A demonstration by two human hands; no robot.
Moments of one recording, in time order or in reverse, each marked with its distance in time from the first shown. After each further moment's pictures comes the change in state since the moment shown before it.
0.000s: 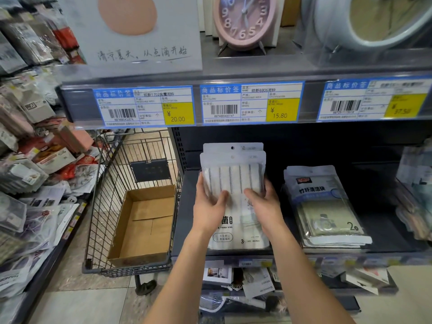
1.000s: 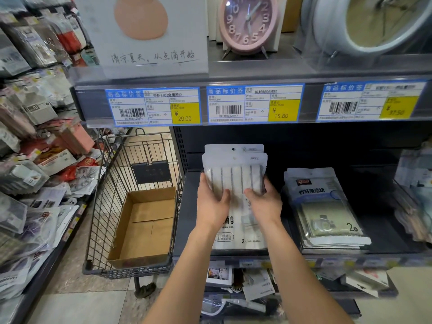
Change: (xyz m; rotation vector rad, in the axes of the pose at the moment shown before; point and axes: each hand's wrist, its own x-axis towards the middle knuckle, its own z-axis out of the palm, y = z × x) left_hand -0.003 0.015 0.004 0.051 0.045 0.165; right_hand -0.003 -0.012 0.008 -0.241 0.167 -0.114
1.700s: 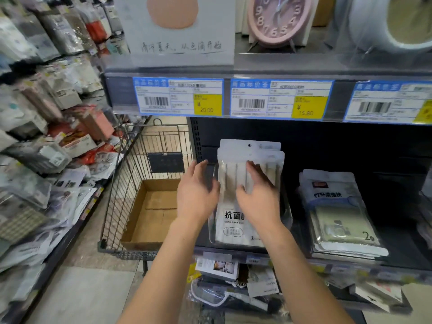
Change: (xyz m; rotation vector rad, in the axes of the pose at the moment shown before) left_hand -0.004 0.020 -0.067 0.542 0.128 0.144; right_hand -0.039 -0.042 0.015 -0.458 -0.095 -0.467
